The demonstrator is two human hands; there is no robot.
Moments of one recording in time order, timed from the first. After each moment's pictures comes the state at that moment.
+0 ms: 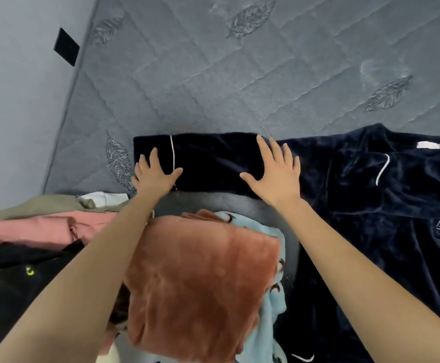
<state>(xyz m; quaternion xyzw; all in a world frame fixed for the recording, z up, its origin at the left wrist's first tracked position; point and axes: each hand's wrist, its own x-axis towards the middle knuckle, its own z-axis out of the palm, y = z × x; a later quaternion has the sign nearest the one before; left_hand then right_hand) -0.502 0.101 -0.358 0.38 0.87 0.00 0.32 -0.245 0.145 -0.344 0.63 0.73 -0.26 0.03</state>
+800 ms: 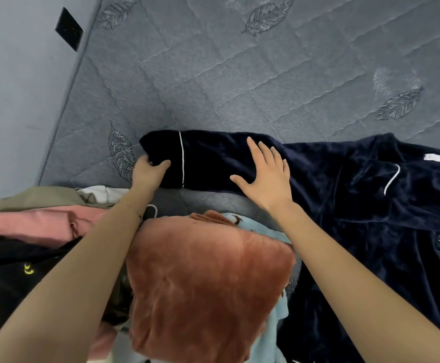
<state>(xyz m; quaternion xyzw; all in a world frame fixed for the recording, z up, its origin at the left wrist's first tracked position) -0.532 0.098 -0.372 0.20 0.85 0.26 0.40 -0.281 0.138 -0.345 0.60 0.74 -0.30 0.01</state>
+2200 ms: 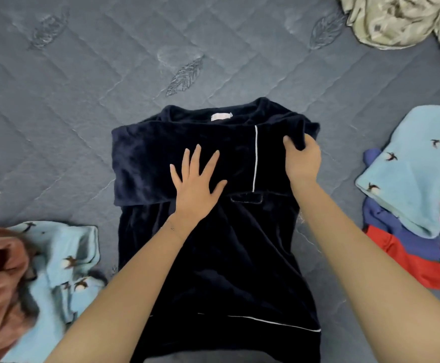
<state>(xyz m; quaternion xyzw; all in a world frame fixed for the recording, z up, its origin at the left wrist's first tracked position) 0.050 0.110 -0.369 0.71 0.67 0.04 0.21 0.255 0.169 -0.331 0.79 0.31 -0.38 -0.36</state>
